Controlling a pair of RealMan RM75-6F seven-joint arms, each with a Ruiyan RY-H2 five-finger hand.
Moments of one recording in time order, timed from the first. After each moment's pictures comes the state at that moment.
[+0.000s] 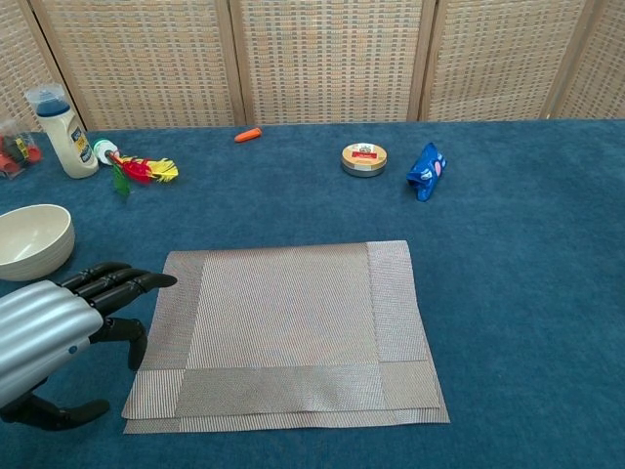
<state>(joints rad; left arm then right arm) -0.31 -1.64 0.13 -1.38 1.71 1.26 0.41 0.16 -1.20 0.07 -1.48 -1.64 1.59 0.18</state>
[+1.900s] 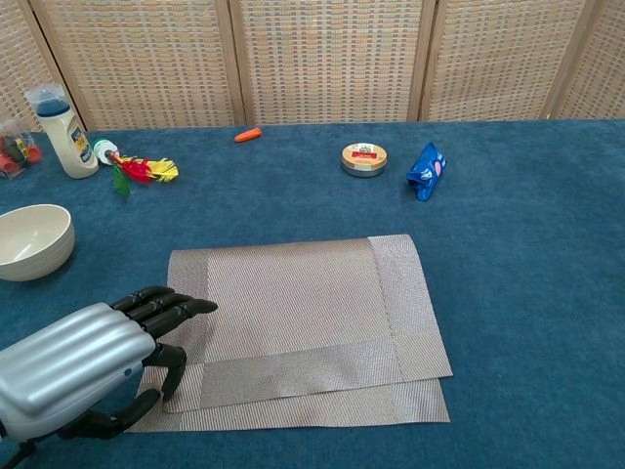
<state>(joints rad) -0.35 -1.73 0.12 -1.33 1.67 1.17 0.44 0.15 -1.19 0.08 -1.49 -1.64 1.60 0.22</state>
